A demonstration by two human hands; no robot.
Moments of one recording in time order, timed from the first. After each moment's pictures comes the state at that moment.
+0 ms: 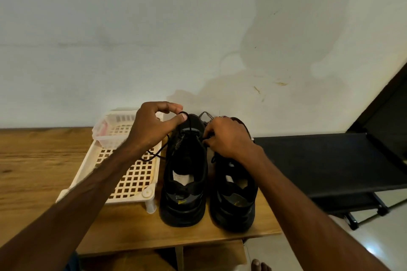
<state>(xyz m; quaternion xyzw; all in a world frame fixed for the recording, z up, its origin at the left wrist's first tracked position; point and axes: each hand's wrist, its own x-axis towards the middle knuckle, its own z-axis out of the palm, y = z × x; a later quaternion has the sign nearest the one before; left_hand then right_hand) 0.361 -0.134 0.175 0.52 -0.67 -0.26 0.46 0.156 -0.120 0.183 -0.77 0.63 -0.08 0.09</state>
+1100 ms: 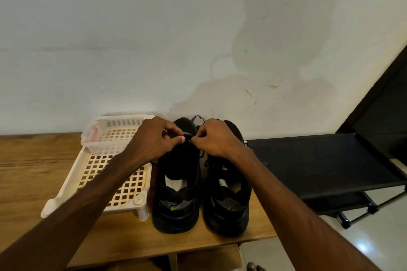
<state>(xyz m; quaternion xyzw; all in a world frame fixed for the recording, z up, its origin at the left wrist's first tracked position) 0.351 -0.135 0.166 0.53 -0.77 -0.19 0.30 0.161 -0.125 0.185 -0.72 0.64 -0.17 0.22</state>
